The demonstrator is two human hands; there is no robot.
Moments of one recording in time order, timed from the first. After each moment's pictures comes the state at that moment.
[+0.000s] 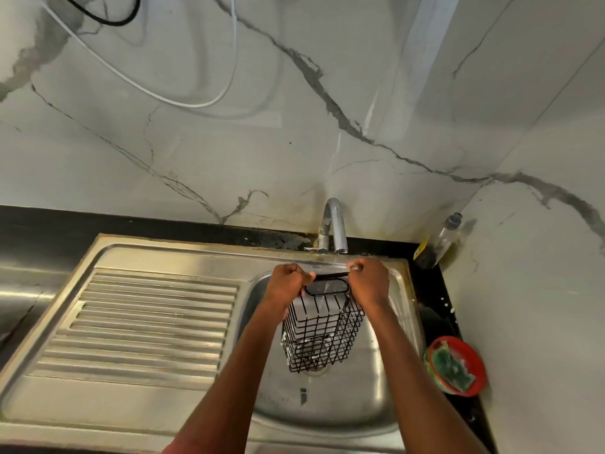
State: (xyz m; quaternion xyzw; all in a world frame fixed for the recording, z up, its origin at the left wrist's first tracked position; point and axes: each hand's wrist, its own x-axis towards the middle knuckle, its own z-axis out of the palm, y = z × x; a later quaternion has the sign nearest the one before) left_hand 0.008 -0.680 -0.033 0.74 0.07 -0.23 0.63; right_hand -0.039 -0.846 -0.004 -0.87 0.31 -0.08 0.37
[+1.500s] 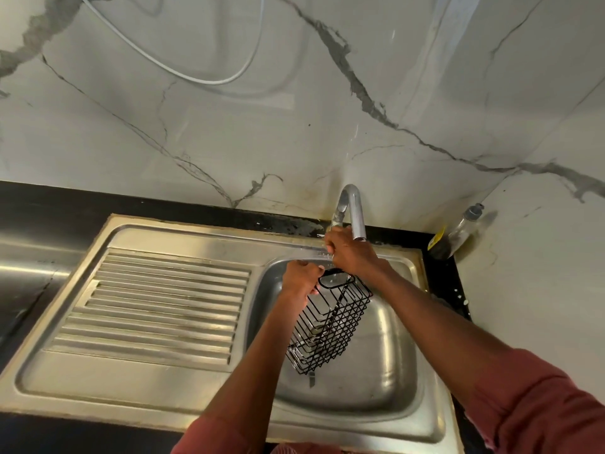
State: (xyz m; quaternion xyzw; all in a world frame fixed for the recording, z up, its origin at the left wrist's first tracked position) left_hand 0.009 -0.687 -0.055 0.75 0.18 -0.25 0.59; right_hand 0.019 -0.836 -0.025 -0.99 -0.02 0.08 0.15
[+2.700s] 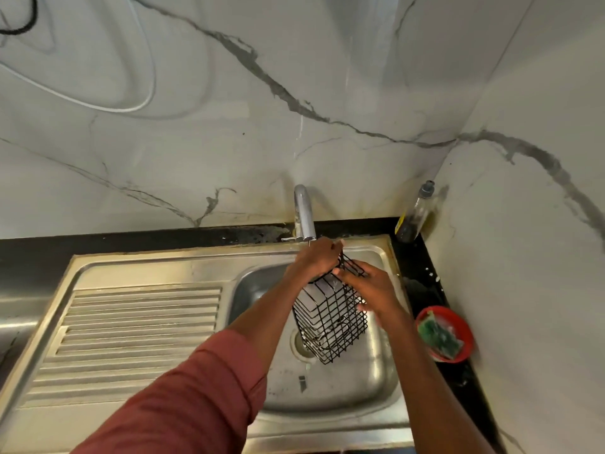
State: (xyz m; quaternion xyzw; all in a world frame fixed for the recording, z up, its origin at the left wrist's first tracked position) left_hand 0.028 -0.796 -0.026 0.90 -0.21 -0.26 0.28; right_hand -0.104 -0.890 -0.034 -0.69 0.36 0.00 0.63
